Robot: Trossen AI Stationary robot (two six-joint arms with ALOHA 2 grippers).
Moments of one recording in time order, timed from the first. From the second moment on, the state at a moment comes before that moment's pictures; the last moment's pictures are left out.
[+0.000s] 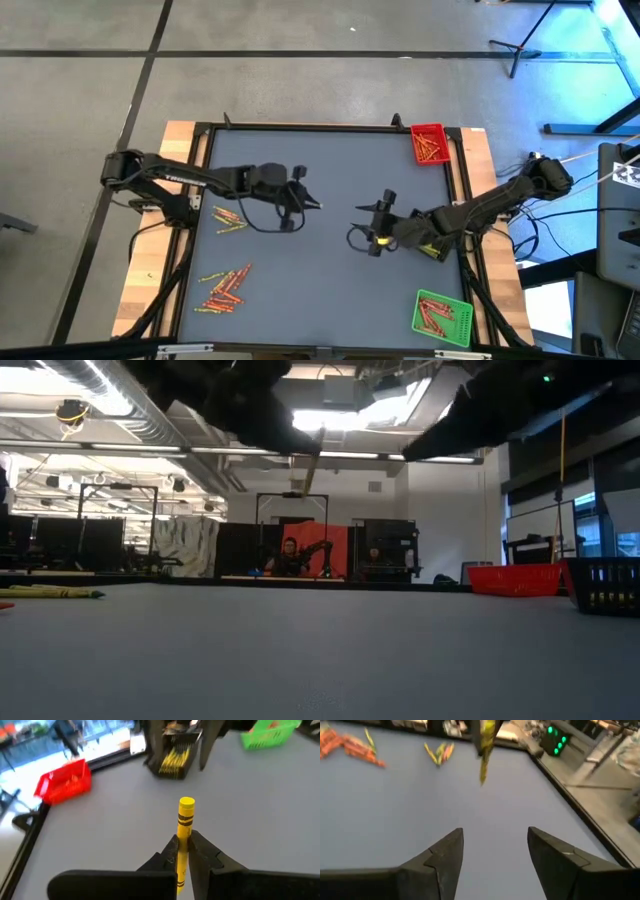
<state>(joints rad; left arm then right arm) 0.07 1.43 0.84 0.12 0.09 0.32 0.36 1.31 0.66 0.16 0.66 0.04</state>
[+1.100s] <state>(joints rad) -0.05 1.48 0.77 0.50 0.08 0.30 0.24 1.60 0.77 0.63 0.37 -0.25</state>
